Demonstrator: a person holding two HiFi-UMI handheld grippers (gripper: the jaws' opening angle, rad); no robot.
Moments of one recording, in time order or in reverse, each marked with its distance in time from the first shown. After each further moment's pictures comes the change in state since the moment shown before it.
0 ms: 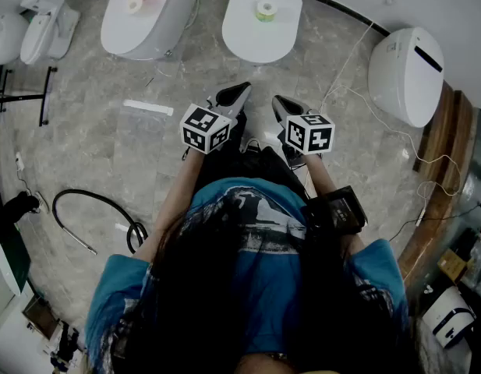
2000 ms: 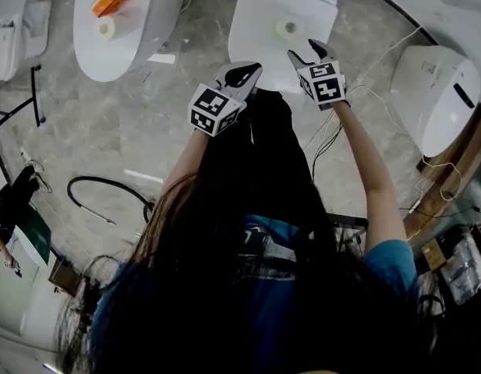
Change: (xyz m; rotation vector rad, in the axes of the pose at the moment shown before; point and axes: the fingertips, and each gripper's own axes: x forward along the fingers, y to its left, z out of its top) left arm 0.255 0.315 0.025 -0.077 0.196 -0.048; right arm 0.353 -0.264 0.216 -0.395 0.249 -0.109
